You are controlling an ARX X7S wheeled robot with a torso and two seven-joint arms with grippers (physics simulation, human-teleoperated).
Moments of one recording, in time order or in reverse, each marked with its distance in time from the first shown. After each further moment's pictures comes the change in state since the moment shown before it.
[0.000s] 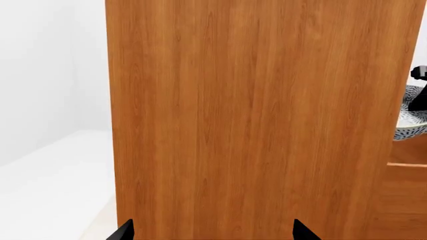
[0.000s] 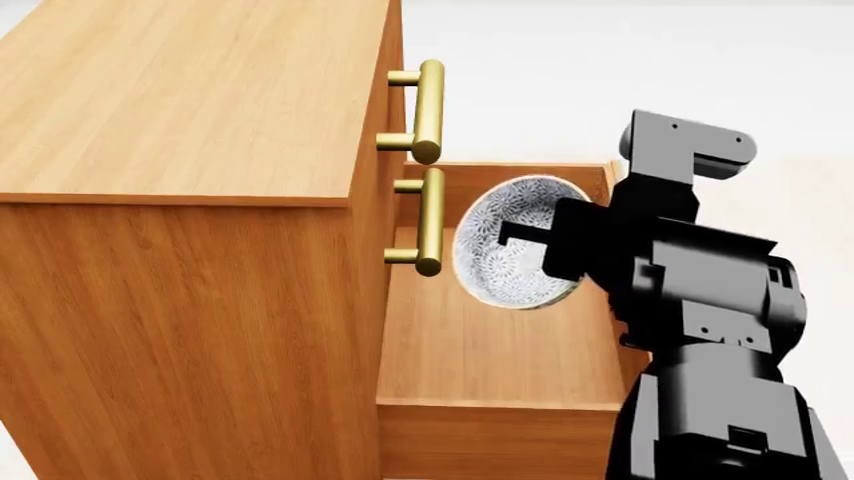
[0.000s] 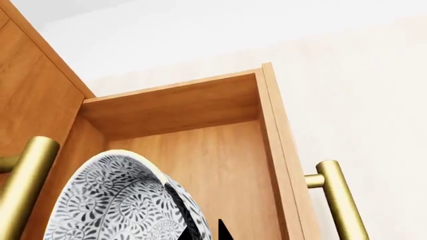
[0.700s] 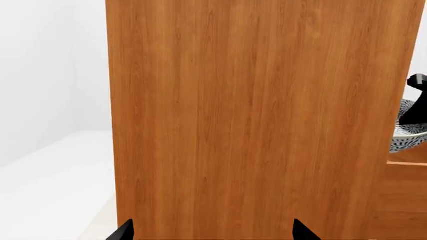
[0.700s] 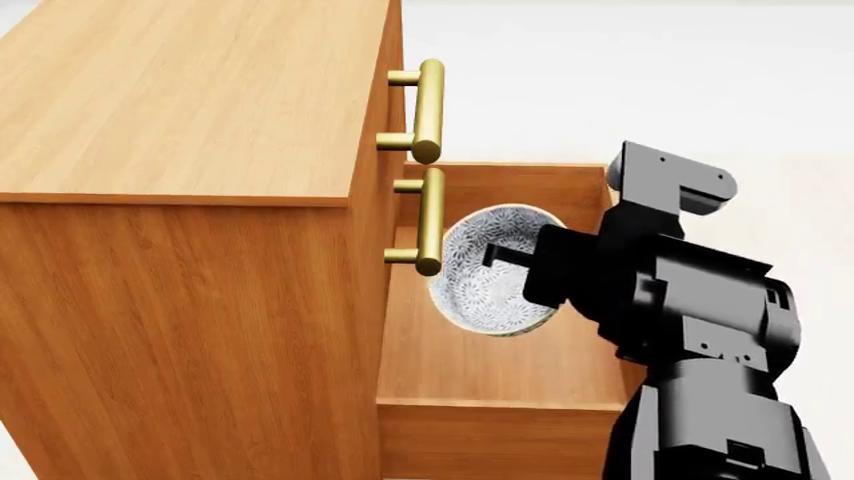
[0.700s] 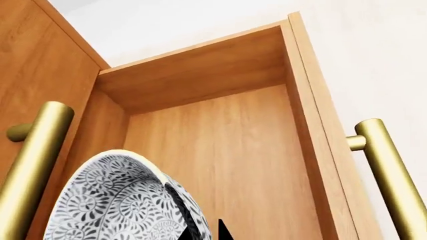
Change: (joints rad) left arm 0.000 -0.002 0.005 -0.011 0.001 0.014 -0.002; right arm -0.029 -0.003 0.072 0.000 -0.002 0.062 -0.051
